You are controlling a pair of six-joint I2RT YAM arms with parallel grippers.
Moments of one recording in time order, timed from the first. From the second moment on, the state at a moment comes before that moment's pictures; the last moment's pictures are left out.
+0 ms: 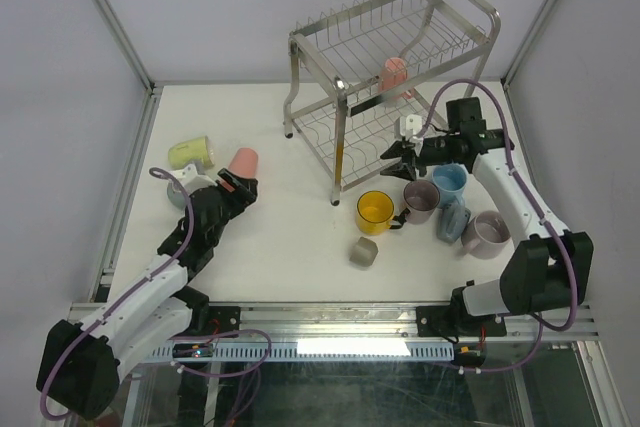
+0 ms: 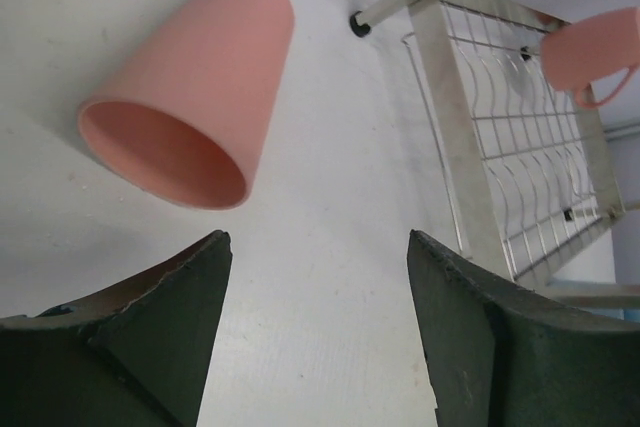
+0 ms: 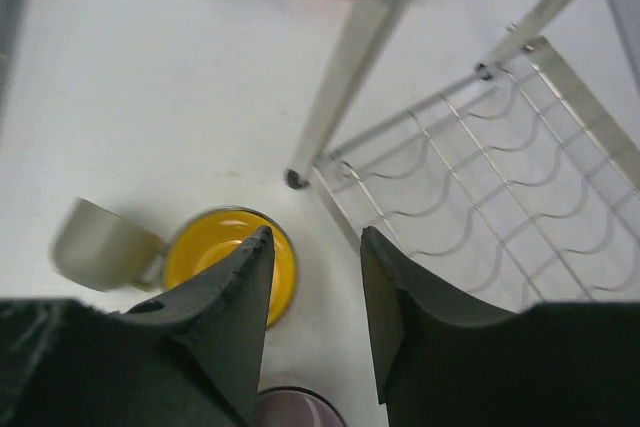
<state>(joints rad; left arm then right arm) -0.43 0.79 0.35 0.12 -0.30 -0.85 0.16 1.40 1.17 -0.71 -1.06 -1.15</state>
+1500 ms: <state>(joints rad) -0.24 1.46 0.26 0.98 -0.09 -0.97 0.16 1.34 1.12 -0.97 -1.31 -0.85</state>
